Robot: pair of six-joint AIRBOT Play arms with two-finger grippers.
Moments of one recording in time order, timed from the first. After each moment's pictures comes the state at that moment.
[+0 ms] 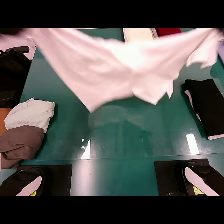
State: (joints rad) left arm -0.20 -0.90 1.62 1.24 -0.84 -1.47; right arm -0.05 -0.89 1.67 -1.31 1.19 1.39
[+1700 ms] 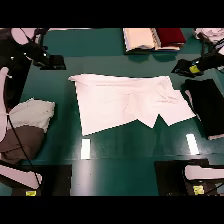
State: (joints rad) left arm -0.07 -1.66 1.86 1.37 -1.33 -1.54; right arm -0.21 -1.44 1.49 -1.17 1.21 1.46
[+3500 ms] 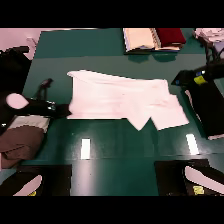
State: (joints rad) left arm -0.08 -0.97 0.77 1.07 -1.04 -1.52; right arm -0.16 -1.15 1.26 -1.18 1.37 1.41
